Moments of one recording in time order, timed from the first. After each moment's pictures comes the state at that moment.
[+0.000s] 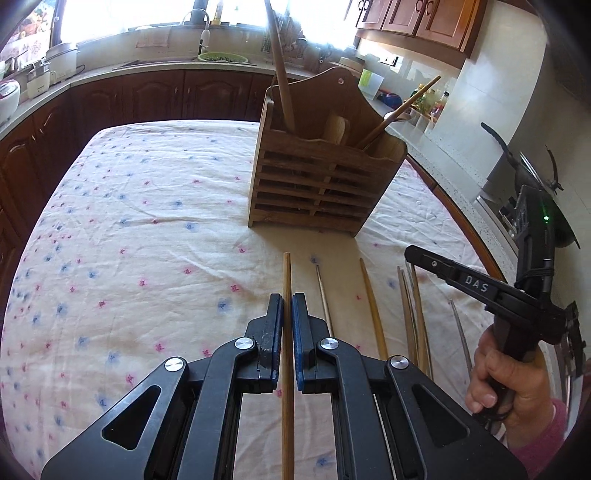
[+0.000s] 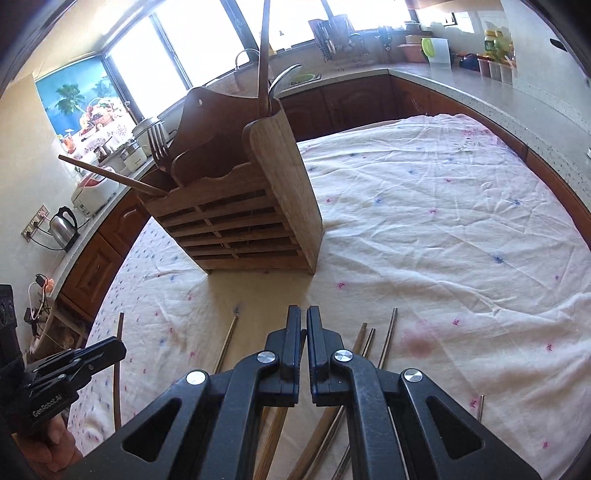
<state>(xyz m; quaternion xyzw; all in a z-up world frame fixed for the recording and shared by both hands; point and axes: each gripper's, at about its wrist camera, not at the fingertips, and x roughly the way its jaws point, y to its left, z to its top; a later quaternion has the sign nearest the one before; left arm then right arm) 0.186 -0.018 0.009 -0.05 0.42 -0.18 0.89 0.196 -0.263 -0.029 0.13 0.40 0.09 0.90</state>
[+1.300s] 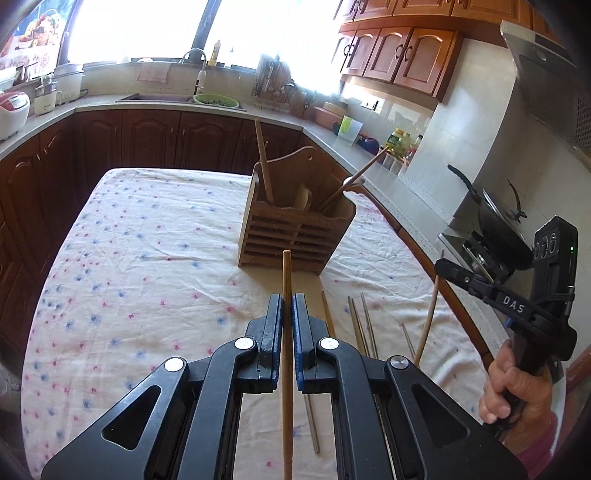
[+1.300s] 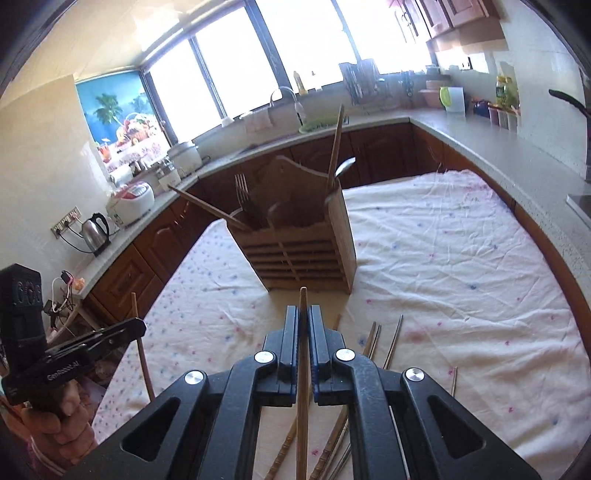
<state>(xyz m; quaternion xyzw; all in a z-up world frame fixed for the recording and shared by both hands) 0.130 0.011 0.079 -0.09 0.34 -0.21 0.91 0.105 -0.254 0.069 0.12 0.31 0.12 0.94</state>
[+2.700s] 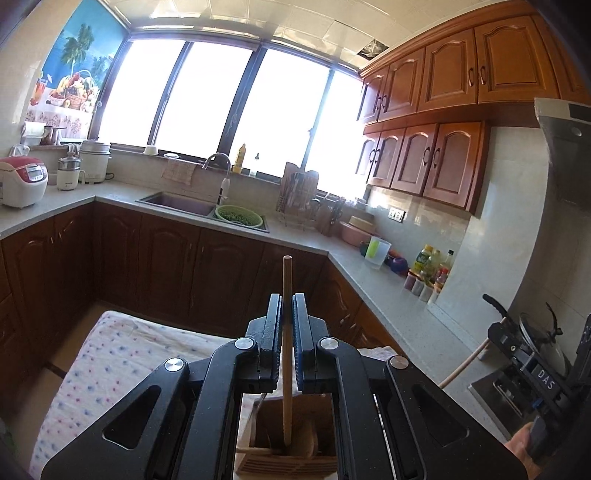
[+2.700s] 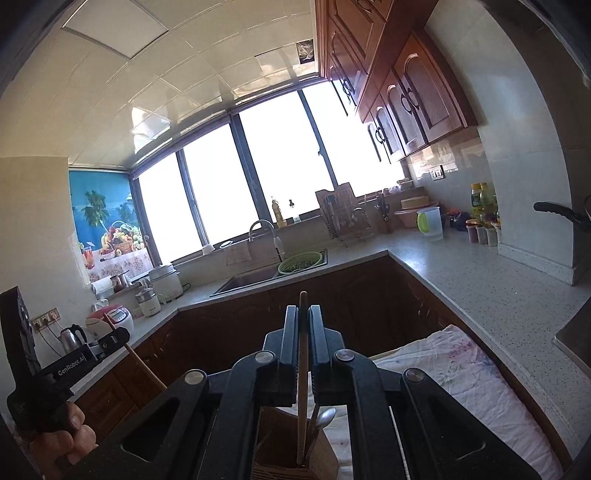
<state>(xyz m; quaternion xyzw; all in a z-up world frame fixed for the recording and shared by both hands) 0.286 -0.020 0.181 -0.13 0.15 -0.12 0.97 0.206 -0.279 0.176 0.13 0.10 0.04 0.99</state>
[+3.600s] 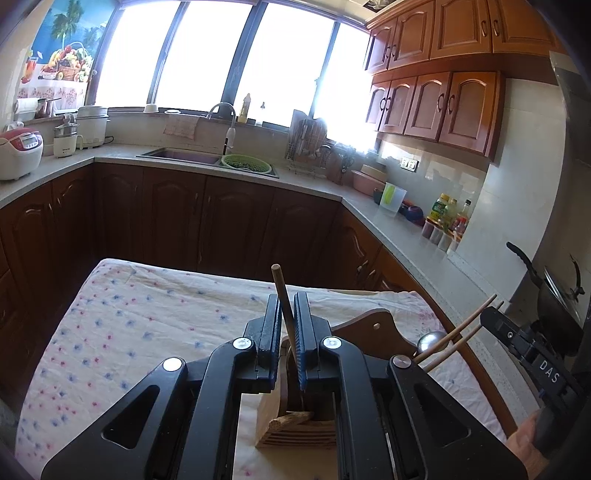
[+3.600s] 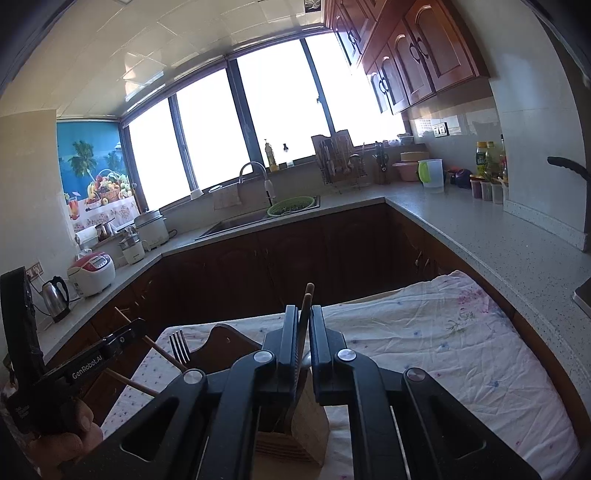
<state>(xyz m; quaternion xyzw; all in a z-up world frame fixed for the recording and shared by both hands) 0.314 -0.030 0.101 -0.10 0.24 -0.12 0.96 0.245 -0.260 0.101 0.11 0.19 0.04 0.97</state>
